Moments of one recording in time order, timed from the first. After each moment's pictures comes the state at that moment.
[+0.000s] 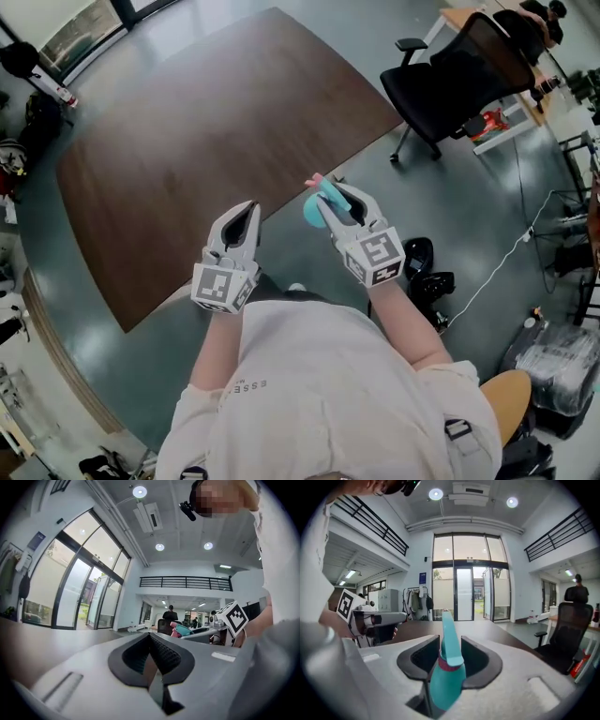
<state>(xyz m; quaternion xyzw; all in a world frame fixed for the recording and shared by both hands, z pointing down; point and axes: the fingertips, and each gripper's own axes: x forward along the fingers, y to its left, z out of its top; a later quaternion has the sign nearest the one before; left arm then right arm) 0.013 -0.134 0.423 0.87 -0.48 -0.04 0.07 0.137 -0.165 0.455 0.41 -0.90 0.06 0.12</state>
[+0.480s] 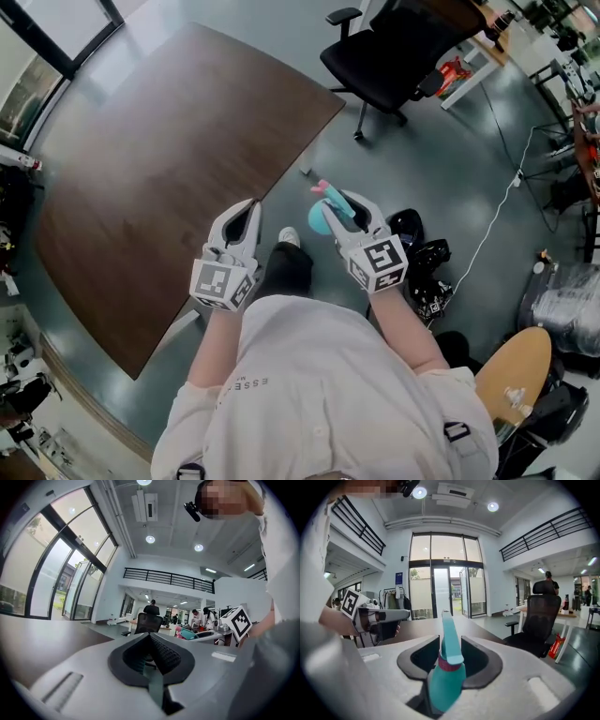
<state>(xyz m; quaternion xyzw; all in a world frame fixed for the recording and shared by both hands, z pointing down) 0.149 -0.195 0.443 0.92 -0.37 -0.02 0.10 0.283 -0.177 0.484 0.52 -0.84 0.11 0.11</state>
